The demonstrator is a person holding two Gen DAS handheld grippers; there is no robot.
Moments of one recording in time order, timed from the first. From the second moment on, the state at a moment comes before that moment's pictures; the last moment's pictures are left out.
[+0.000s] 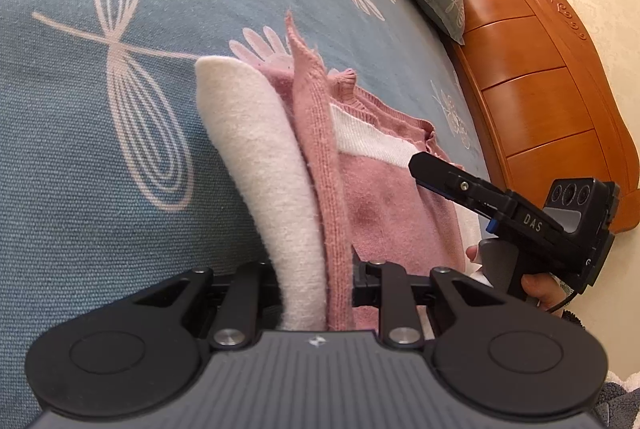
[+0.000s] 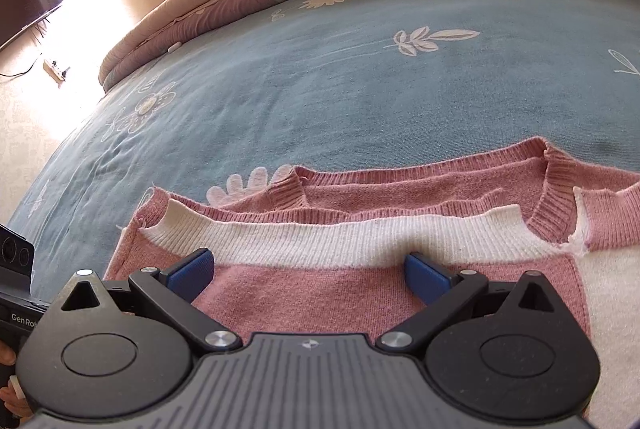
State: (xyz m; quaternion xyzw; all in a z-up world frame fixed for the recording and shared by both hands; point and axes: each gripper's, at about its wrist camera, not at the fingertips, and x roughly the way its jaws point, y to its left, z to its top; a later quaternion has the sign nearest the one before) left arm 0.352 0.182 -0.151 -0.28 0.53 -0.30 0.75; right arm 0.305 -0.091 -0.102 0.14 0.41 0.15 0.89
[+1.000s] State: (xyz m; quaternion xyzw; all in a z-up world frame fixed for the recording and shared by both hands) left arm 0.345 0.157 -0.121 -0.24 0.53 -0.25 0.77; right arm 0.154 -0.126 -0.072 0.16 0.44 0.16 0.87
